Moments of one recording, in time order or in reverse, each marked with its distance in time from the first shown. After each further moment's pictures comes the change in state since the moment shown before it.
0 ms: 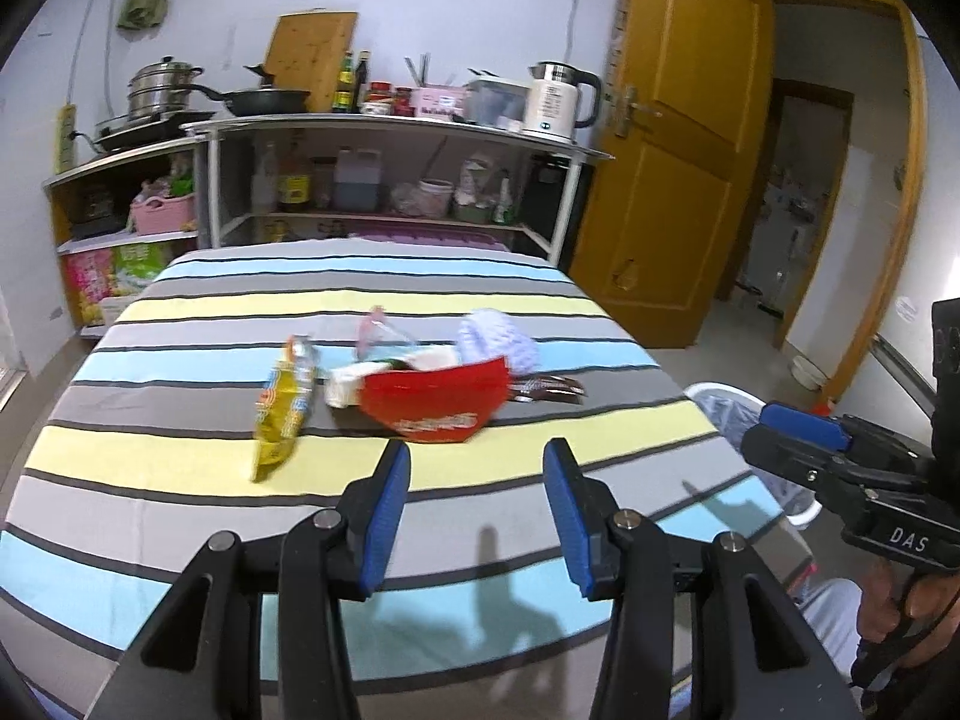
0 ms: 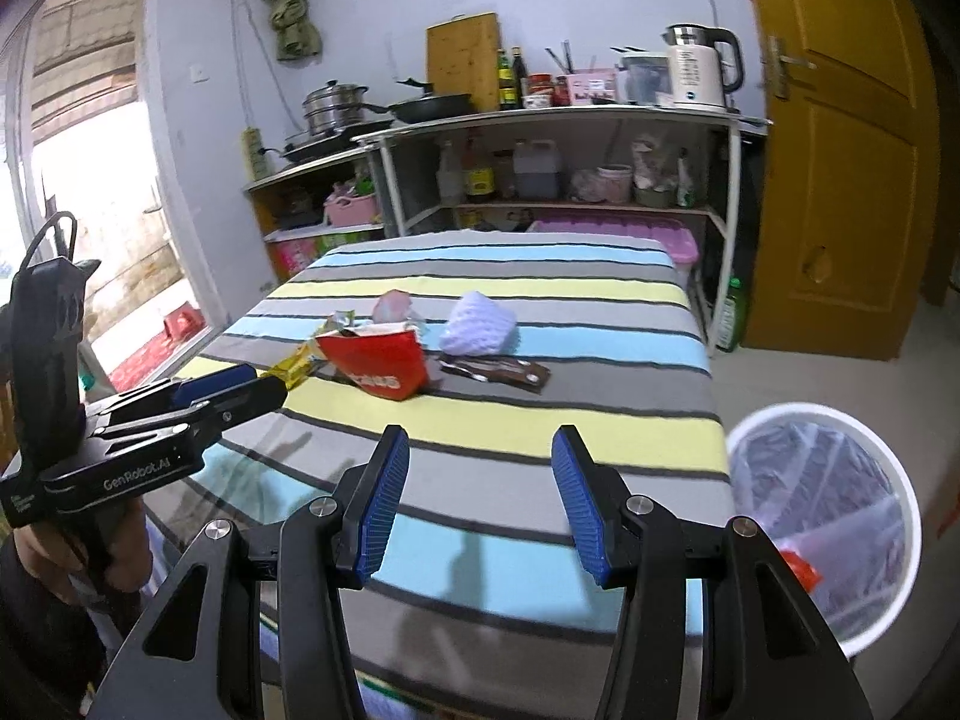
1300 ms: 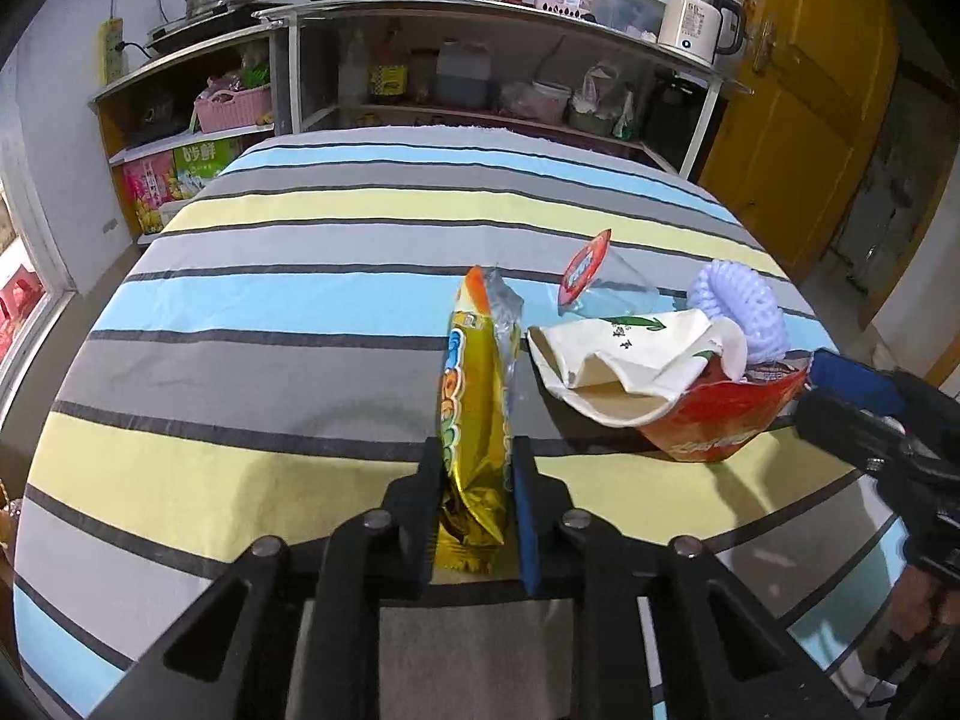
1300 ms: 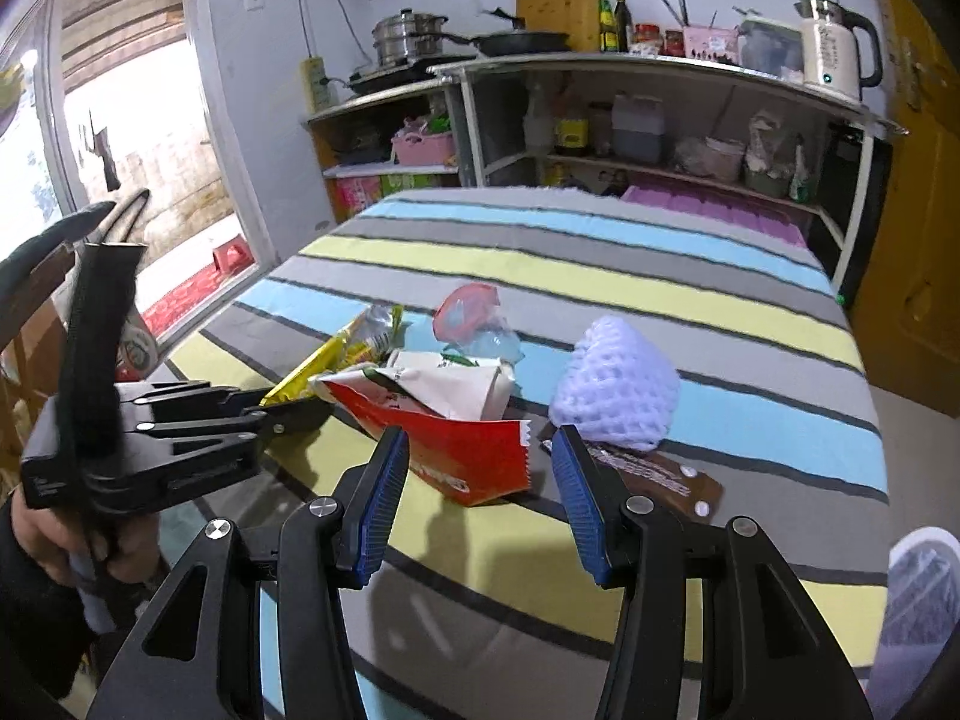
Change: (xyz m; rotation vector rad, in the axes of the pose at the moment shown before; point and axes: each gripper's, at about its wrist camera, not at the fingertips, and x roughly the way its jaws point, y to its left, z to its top) left arm 0.089 0.092 0.014 -0.105 0.252 0.169; right arm 0.137 0.040 0.046 -0.121 0.149 0.160
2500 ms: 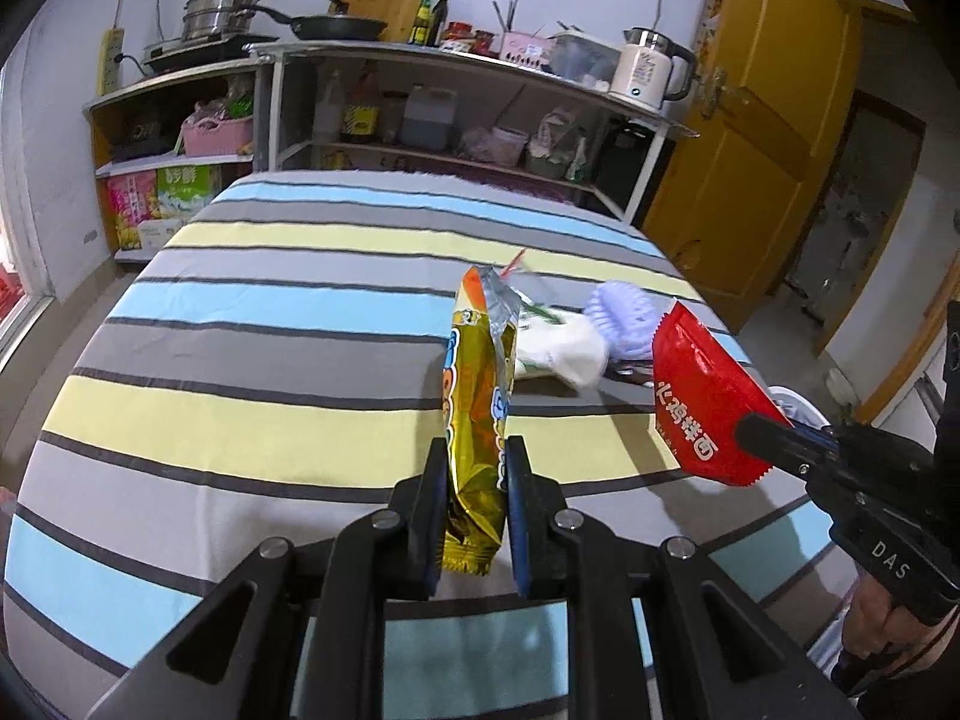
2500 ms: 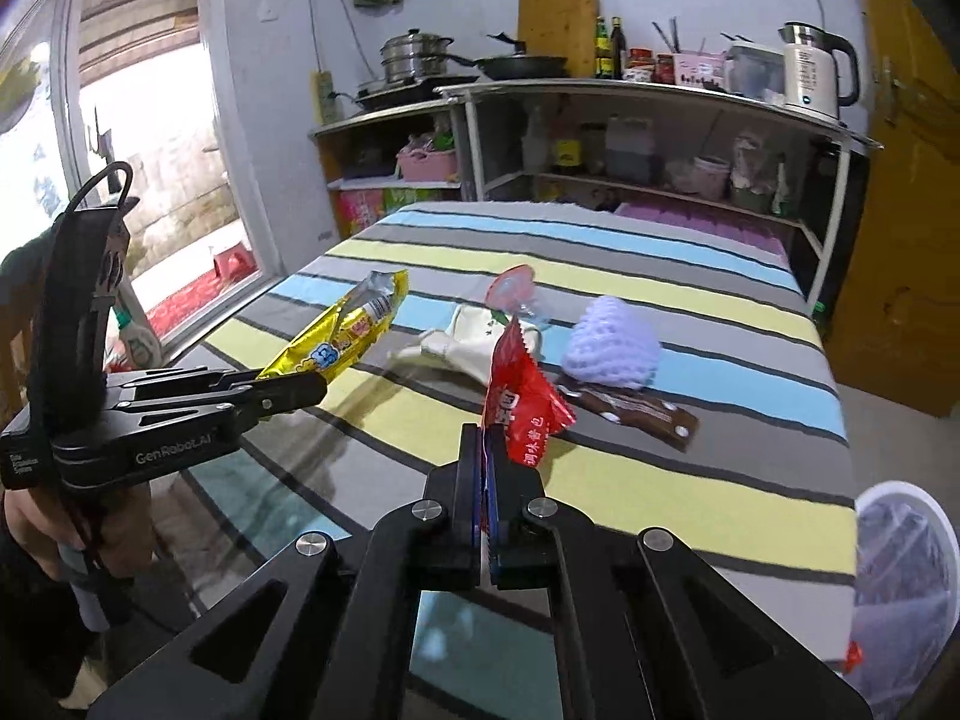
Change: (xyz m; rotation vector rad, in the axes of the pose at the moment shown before) left arm -0.060 -0.016 -0.024 -0.004 -0.107 -0.112; right arm -0.060 0.021 -0.029 -0.007 -0.063 -0.038
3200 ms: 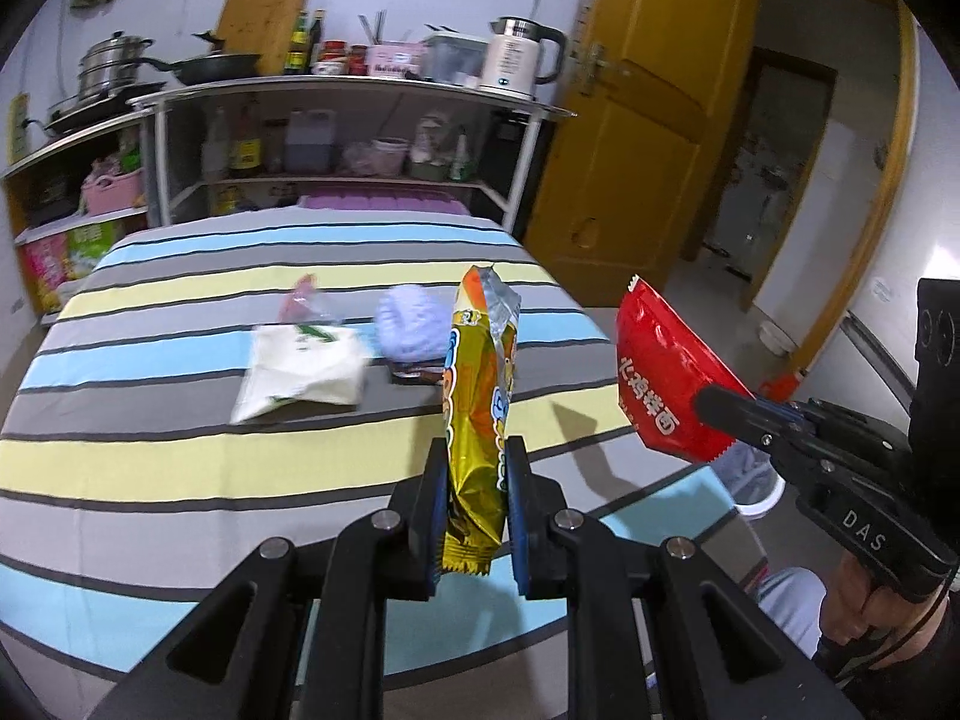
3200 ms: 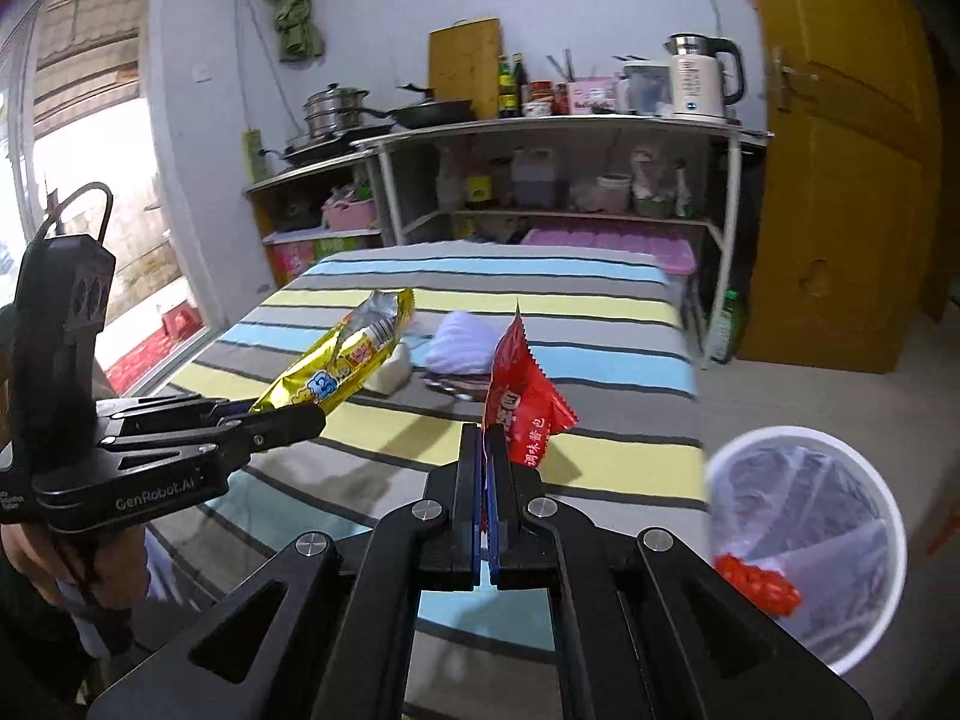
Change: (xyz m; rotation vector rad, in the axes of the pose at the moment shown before) left arm -0.011 -0.106 0.000 0.160 -0.003 -0.169; right arm -0.084 -0.048 -0.028 0.118 -0.096 -0.152
